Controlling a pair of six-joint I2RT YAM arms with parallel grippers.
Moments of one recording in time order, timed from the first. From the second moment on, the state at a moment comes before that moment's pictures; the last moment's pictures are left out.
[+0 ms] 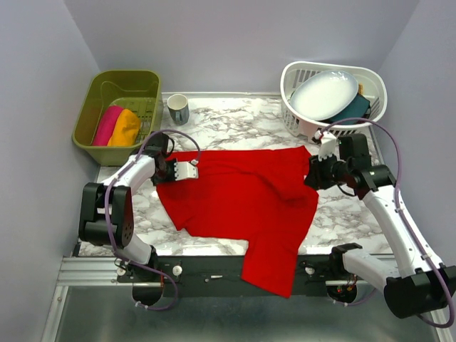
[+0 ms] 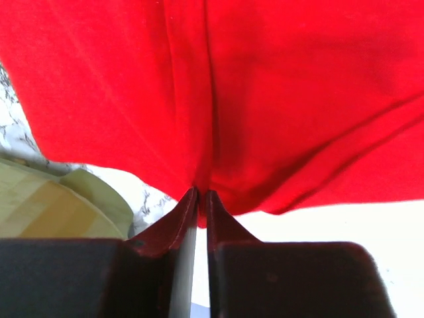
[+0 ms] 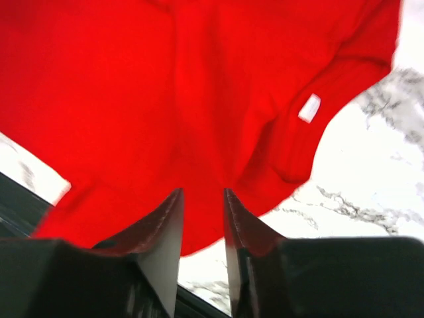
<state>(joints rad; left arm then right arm) -0.13 1.55 0.95 -0.64 0.10 1.33 0.19 1.02 0.97 -0.83 -0.34 -0.12</state>
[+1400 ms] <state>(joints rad) -0.15 1.73 1.03 -0.53 0.00 1.05 0.19 1.82 1.11 -0.33 -0.04 -0.87</state>
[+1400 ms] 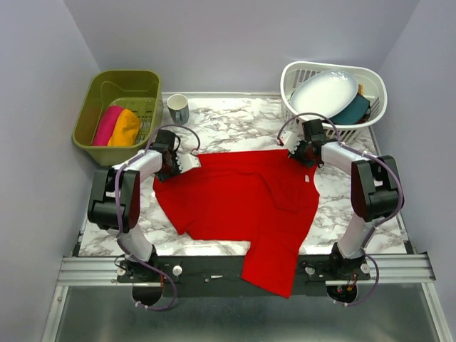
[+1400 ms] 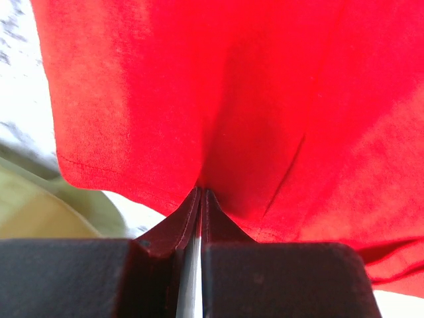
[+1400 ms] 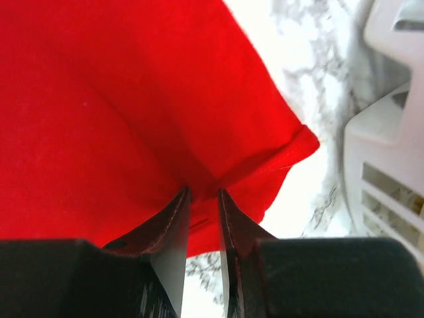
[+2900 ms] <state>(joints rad) -0.27 1.65 0.99 -0.43 -0.14 0.97 0.22 1.96 1.46 -0.46 -0.05 -0.98</state>
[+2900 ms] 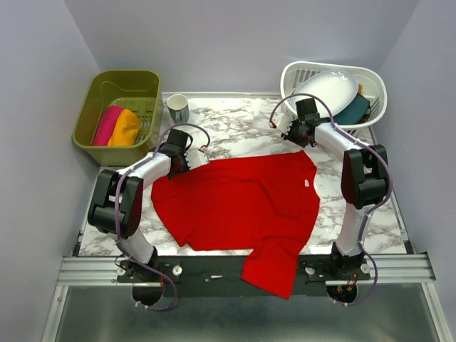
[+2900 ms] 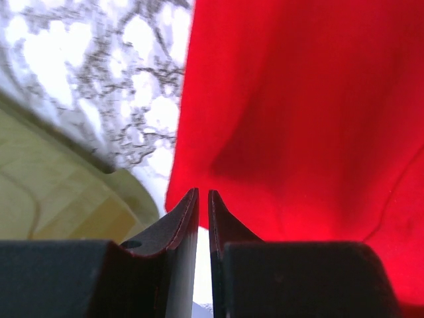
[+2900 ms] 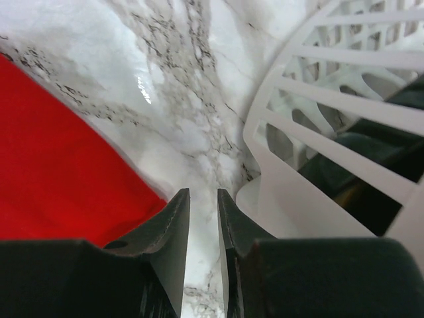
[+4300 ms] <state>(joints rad) -0.19 1.81 1.07 -0.41 -0.23 1.08 0.12 1.97 1.31 -0.44 0.15 -1.13</state>
